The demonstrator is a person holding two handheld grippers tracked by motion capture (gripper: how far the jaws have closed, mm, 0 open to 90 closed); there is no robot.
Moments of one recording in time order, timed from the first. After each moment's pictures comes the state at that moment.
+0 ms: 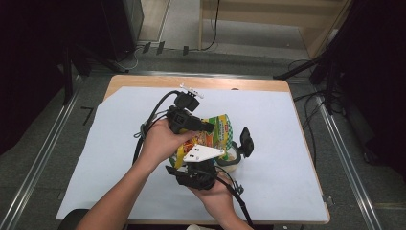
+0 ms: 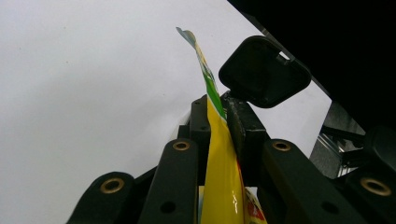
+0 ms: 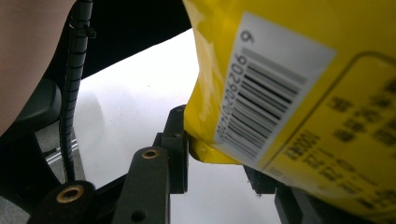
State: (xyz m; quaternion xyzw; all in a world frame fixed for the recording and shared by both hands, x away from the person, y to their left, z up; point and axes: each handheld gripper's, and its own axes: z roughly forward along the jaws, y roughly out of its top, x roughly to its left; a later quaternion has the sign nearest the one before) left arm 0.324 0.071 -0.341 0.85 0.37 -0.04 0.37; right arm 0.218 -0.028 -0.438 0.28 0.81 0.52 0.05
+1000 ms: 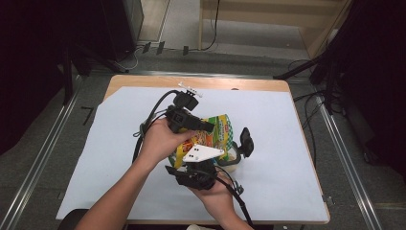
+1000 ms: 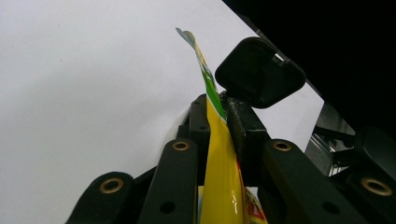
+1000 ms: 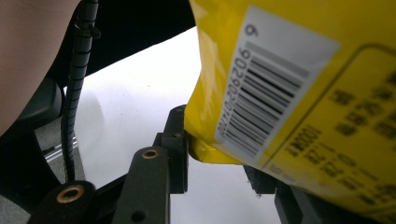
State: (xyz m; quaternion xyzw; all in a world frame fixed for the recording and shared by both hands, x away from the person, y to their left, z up) left arm 0.327 0.073 -0.342 0.85 0.37 -0.06 0.37; right arm 0.217 -0.028 -0.436 0.28 0.81 0.52 0.05
